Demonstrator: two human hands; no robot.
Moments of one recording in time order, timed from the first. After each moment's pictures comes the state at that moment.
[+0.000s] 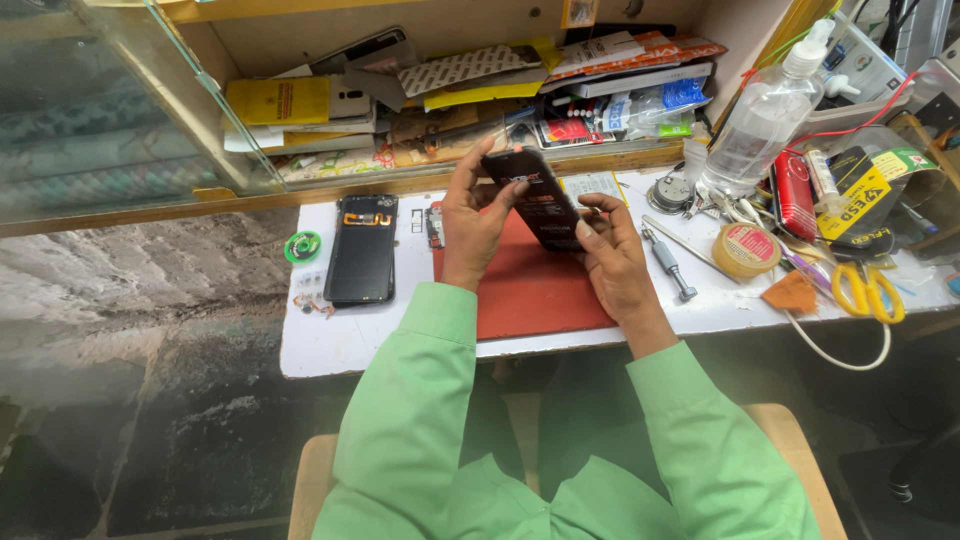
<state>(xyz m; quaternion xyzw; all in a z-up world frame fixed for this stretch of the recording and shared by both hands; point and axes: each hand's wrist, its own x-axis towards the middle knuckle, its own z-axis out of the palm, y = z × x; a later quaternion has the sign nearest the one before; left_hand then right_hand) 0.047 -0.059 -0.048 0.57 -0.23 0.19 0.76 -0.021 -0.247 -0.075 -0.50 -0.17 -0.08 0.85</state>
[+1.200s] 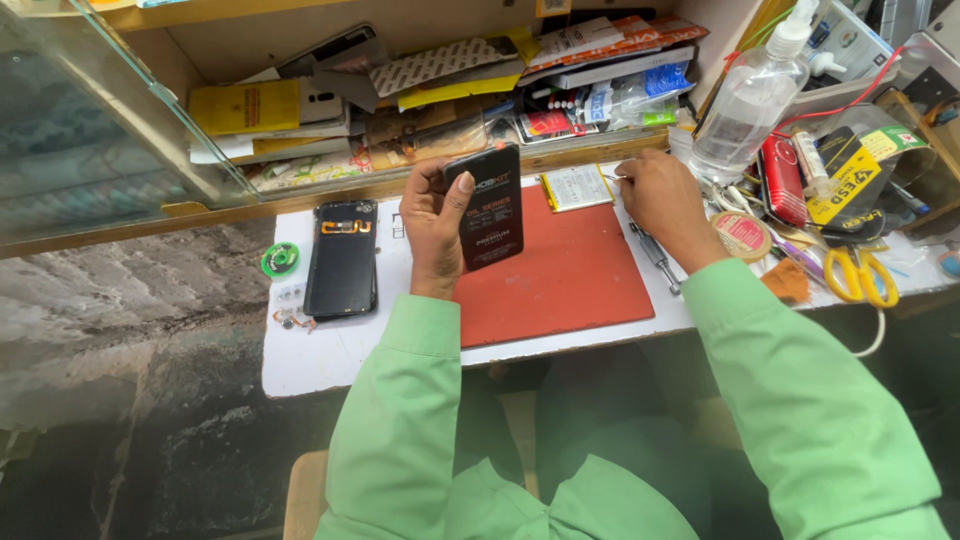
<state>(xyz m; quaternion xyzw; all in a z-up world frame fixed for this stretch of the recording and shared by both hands) 0.056 -0.046 -0.056 0.42 -0.24 0.15 0.86 0.048 -0.346 -0.047 -0.93 -0.14 -0.32 0.12</state>
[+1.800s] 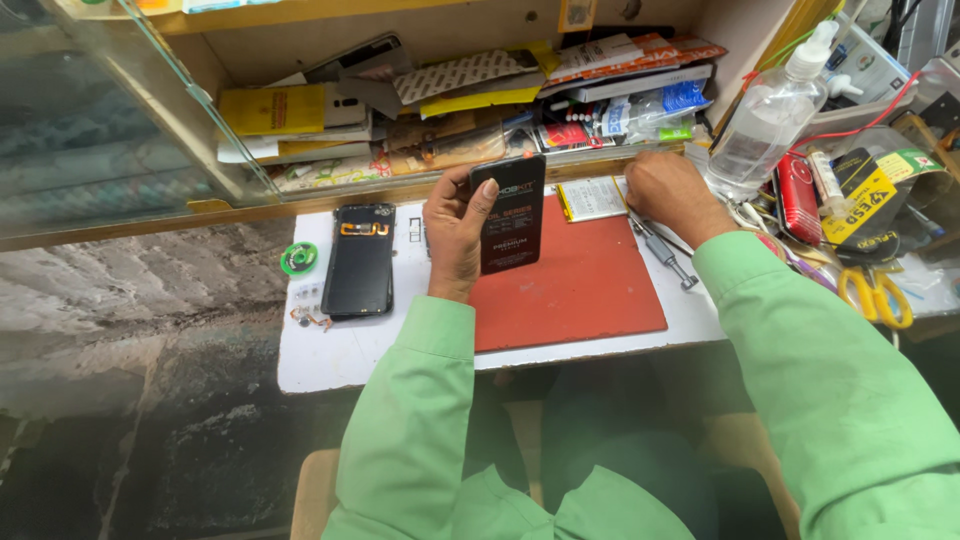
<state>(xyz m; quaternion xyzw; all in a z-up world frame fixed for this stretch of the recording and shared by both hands) 0.057 -0.047 -0.055 0.43 -0.24 0.13 0.86 0.103 -0.361 -0.050 -0.96 -0.18 -0.19 -0.08</state>
